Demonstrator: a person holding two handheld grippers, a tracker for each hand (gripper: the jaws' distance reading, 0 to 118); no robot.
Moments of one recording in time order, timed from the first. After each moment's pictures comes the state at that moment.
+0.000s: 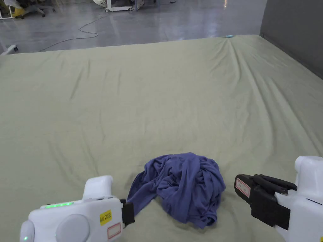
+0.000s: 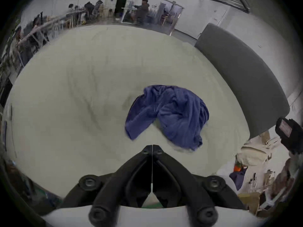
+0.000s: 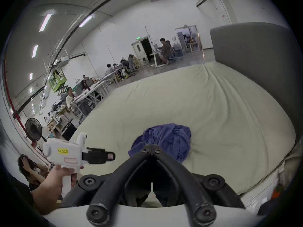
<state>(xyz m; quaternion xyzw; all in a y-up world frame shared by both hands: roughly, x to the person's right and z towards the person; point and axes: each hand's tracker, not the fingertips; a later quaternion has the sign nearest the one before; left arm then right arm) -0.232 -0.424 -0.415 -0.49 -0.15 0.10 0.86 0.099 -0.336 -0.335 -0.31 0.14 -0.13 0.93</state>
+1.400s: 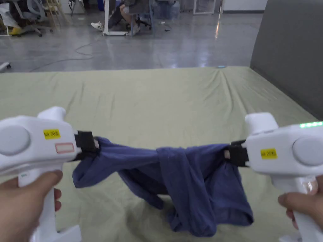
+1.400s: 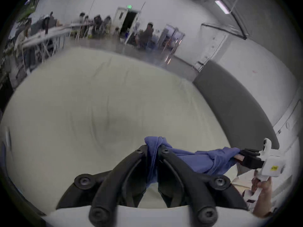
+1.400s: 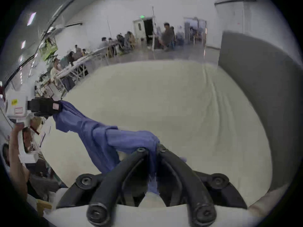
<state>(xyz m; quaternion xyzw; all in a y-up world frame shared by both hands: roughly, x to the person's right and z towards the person) -0.303 -0.278 -0.547 -0.35 -0.15 0.17 0.91 0.116 -0.273 -0.526 -0.37 0.12 0.01 0.92</state>
